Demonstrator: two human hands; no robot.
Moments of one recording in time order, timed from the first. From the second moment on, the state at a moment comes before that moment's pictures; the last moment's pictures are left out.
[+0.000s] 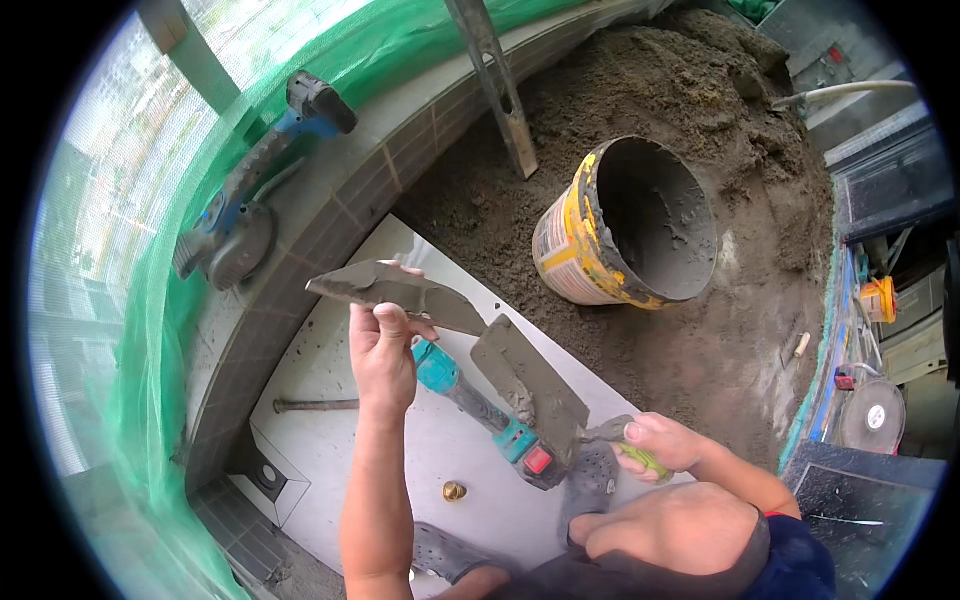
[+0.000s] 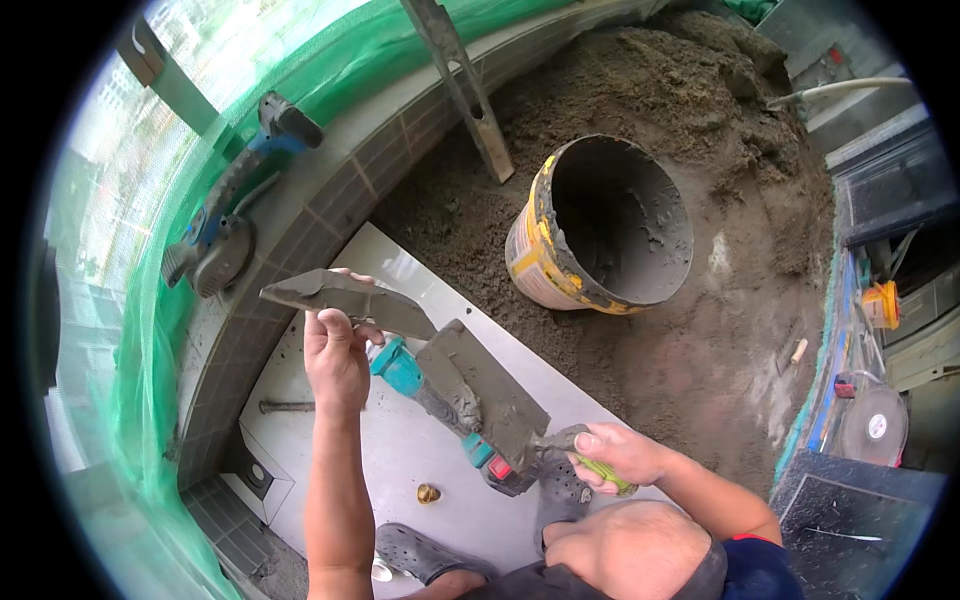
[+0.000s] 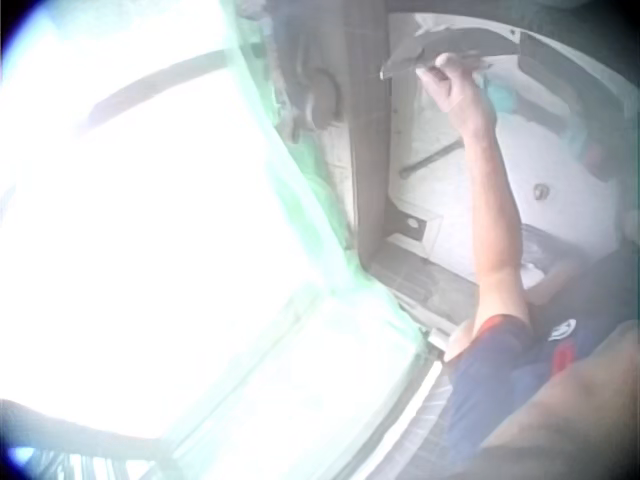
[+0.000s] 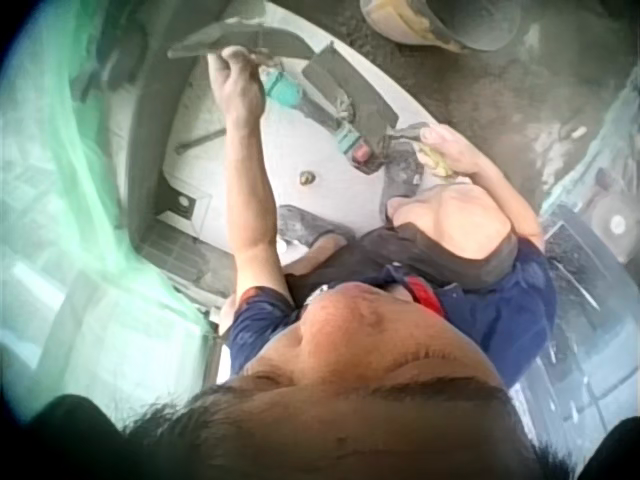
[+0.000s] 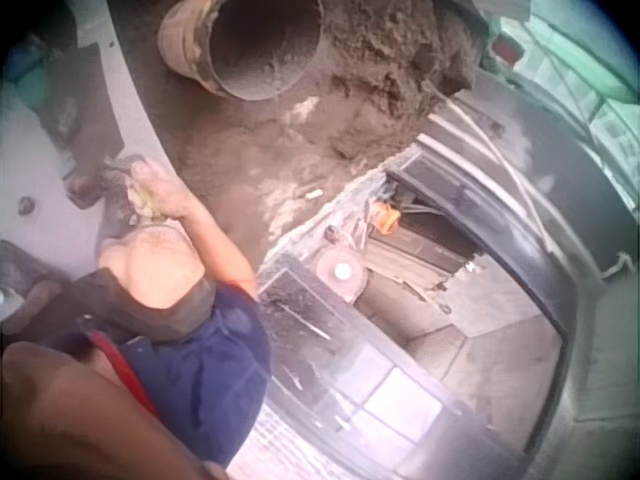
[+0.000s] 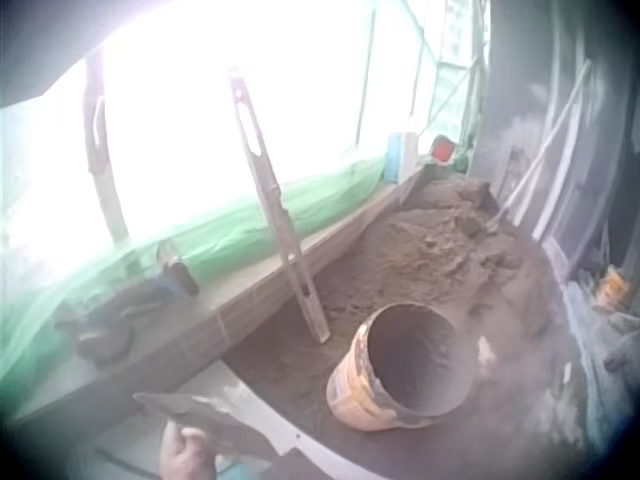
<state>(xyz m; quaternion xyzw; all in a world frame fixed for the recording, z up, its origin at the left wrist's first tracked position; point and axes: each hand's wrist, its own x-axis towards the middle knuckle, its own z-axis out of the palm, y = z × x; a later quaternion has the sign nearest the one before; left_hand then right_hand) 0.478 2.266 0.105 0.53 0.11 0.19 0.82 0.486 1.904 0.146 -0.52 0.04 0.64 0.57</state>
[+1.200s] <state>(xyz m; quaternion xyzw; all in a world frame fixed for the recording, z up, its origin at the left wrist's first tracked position) 0.443 2.385 0.180 0.56 0.13 -0.03 0.82 0.522 1.849 0.238 -0.81 -0.02 0.27 0.52</state>
